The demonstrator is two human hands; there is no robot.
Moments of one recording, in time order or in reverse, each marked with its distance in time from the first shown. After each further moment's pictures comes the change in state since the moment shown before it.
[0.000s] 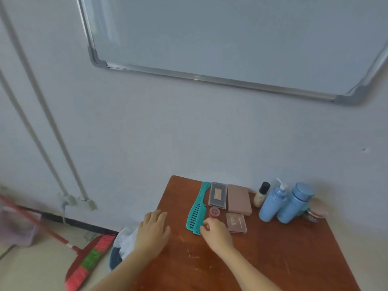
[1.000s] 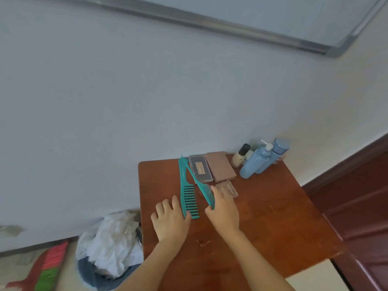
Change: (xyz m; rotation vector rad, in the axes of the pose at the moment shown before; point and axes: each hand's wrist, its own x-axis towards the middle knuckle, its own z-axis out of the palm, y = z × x) left_hand 0.074 0.010 0.046 0.037 -0.232 0.203; right_hand 0.017 -0.039 0.013 -0.096 0.317 0.490
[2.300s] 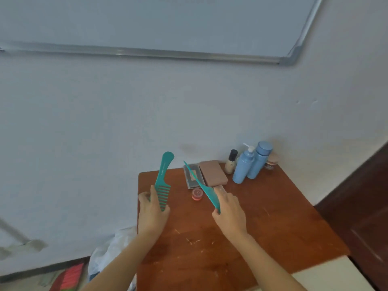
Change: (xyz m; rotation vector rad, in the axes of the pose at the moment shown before) left_hand -0.023 -0.003 -0.040 -0.414 0.233 -0.010; right_hand -0.023 0.059 -0.024 0.044 0.142 -0.192
